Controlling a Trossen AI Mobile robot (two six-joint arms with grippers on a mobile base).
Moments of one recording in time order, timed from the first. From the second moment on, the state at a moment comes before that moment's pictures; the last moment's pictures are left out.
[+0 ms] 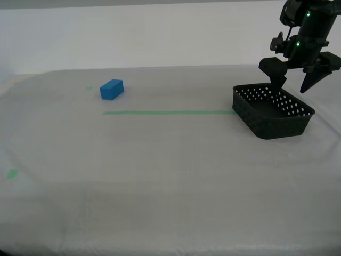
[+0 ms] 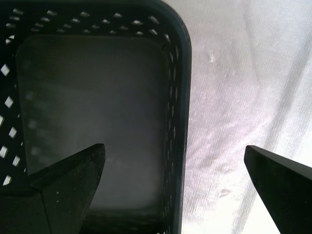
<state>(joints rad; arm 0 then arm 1) 0.10 2.05 1.39 -0.71 0.00 -0.11 0.00 1.05 0.52 0.60 -0.01 0.00</state>
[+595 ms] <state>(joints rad) 0.11 2.12 1.39 -0.63 0.01 -0.10 0.00 1.05 0.52 0.60 -0.01 0.00</state>
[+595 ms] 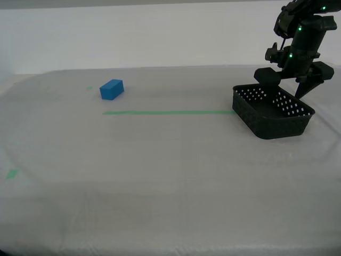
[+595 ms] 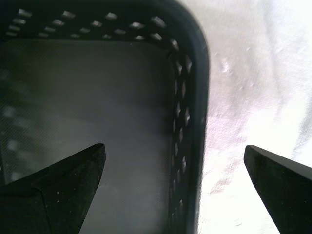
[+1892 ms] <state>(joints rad) 0.11 2.18 1.39 -0.61 0.03 -0.08 0.00 1.05 0.52 0.60 -0.01 0.00</state>
